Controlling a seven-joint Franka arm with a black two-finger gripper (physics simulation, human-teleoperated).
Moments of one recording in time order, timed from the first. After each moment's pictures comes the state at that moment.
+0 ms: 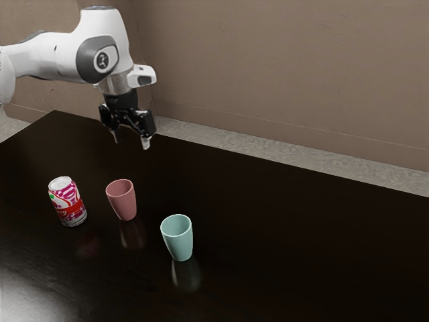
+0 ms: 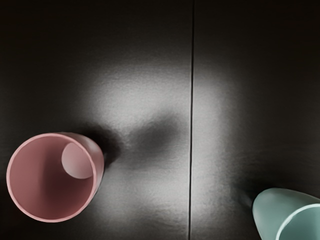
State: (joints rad) arm -0.12 0.15 0.21 -1.70 -0.04 1.82 0.08
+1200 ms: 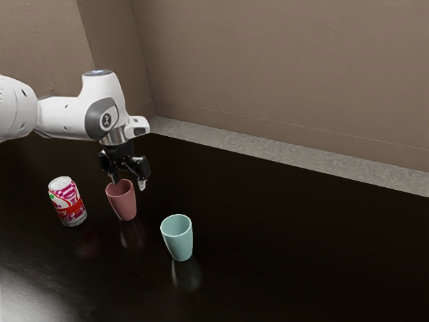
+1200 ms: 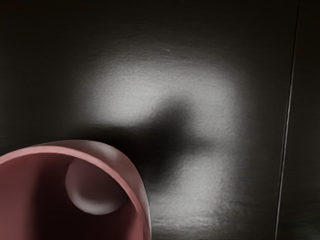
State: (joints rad) arm -0.04 0.27 0.21 -1.92 -0.09 2.14 0.12
